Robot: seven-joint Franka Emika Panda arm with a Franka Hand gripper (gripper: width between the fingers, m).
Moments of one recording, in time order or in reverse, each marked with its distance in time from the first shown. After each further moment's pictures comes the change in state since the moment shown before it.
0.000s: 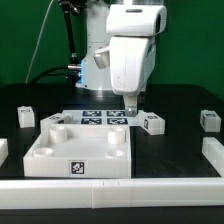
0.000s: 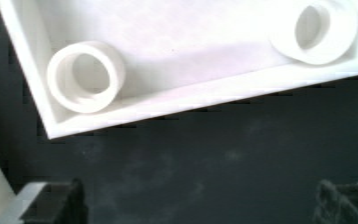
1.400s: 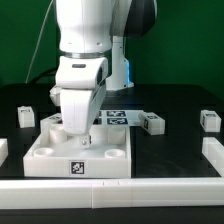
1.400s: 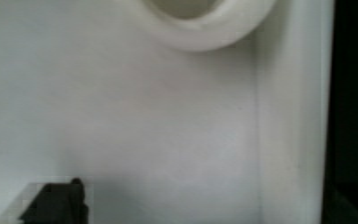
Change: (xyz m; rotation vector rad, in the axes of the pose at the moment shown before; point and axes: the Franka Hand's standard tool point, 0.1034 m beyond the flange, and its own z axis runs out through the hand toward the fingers) arm -0.093 -0.047 0.079 0.080 0.010 -0.090
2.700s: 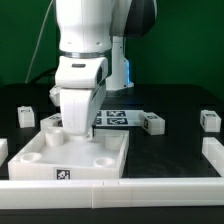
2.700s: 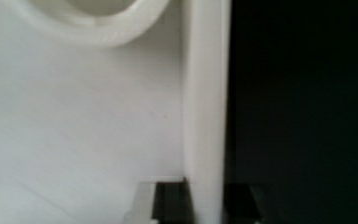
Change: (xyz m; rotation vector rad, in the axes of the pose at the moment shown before) arm 0.005 0.005 -0.003 -0.015 -0.006 -0.045
